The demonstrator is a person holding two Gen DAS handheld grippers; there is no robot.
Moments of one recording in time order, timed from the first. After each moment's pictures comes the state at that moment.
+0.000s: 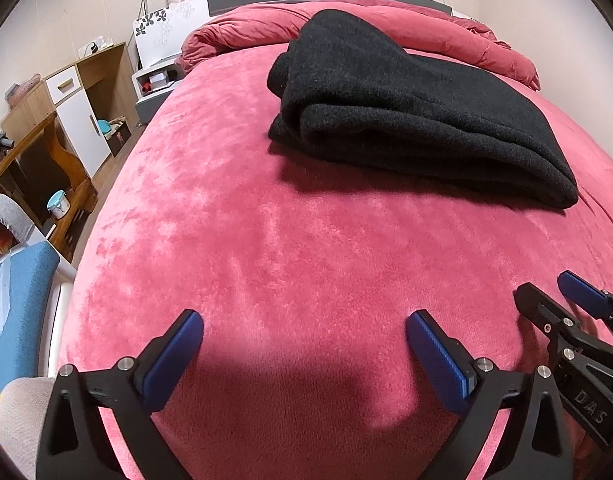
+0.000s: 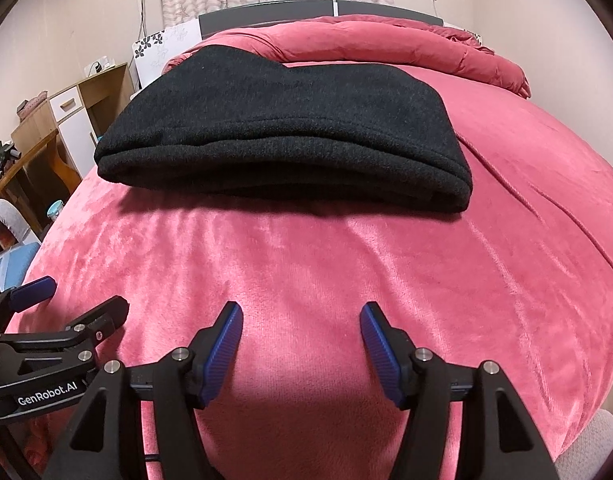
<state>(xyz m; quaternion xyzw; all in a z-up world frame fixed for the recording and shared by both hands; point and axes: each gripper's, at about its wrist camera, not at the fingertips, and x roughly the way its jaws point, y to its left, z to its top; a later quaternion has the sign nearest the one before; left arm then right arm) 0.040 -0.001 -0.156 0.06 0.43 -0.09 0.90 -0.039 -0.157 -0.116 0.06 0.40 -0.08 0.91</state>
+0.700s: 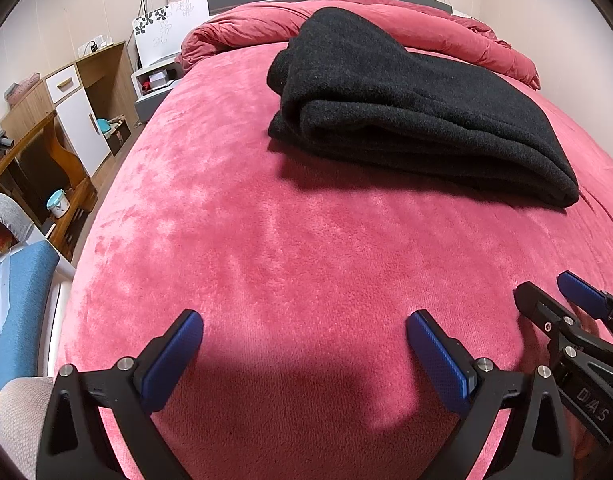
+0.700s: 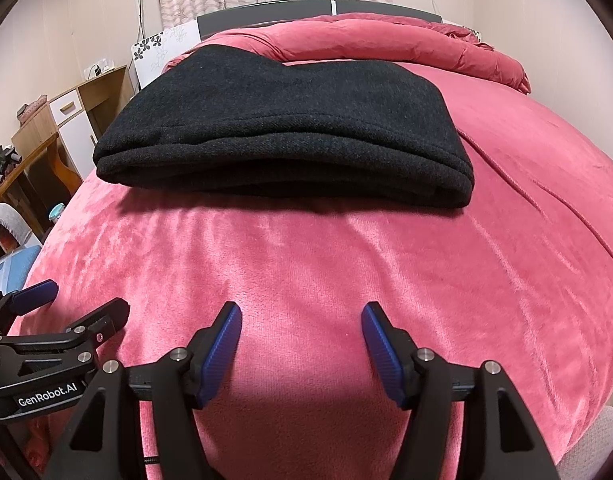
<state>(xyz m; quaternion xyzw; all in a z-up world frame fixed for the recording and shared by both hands) 0.040 0.000 -0.157 0.06 0.43 -0.09 0.90 -0.040 -0.158 -0.119 0.07 0.40 -0.08 0.91</state>
